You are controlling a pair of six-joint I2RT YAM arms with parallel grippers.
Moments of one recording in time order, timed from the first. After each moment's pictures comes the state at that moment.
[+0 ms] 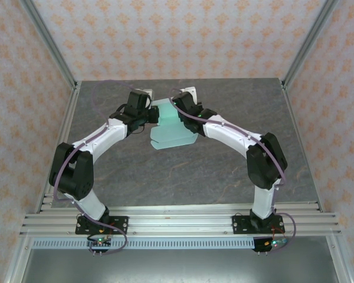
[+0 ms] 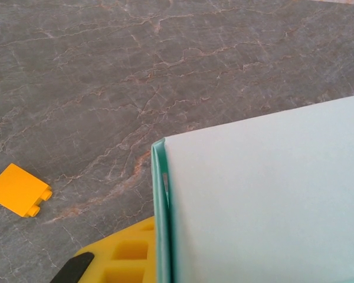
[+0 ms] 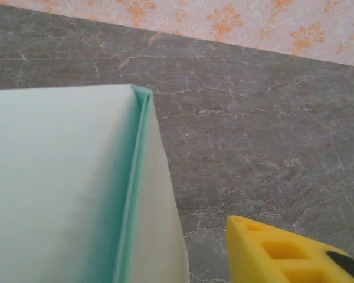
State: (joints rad) left arm -0.33 1.66 1.22 -0.26 0.04 -0.34; right arm 0.69 1.86 1.51 -0.39 0.55 0.29
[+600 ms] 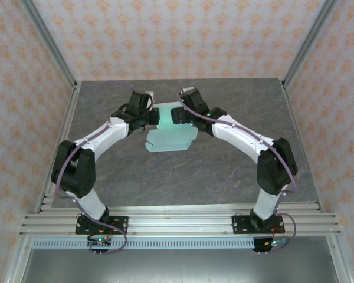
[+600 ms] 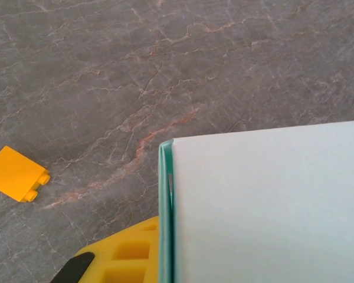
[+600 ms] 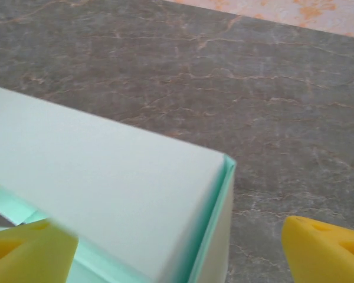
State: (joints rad) left arm -0.33 1.69 1.24 -0.32 0.05 -0.33; right arm 0.66 1.75 1.46 -0.43 0.23 0.23
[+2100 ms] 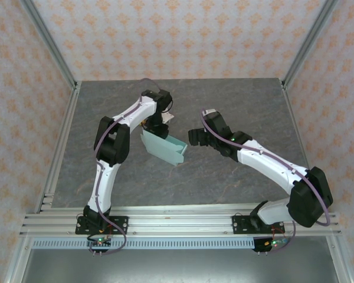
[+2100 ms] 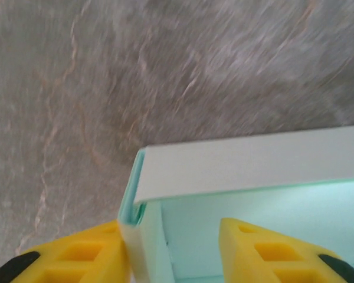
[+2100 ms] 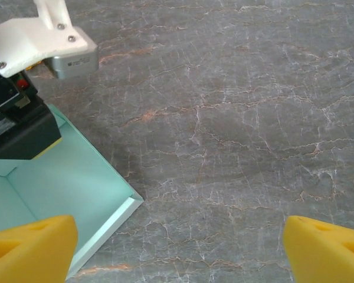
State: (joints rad) left arm -0.39 2.29 1.97 -1.28 0.05 0.12; right arm 0.66 1.36 1.01 -0.44 0.21 0.35
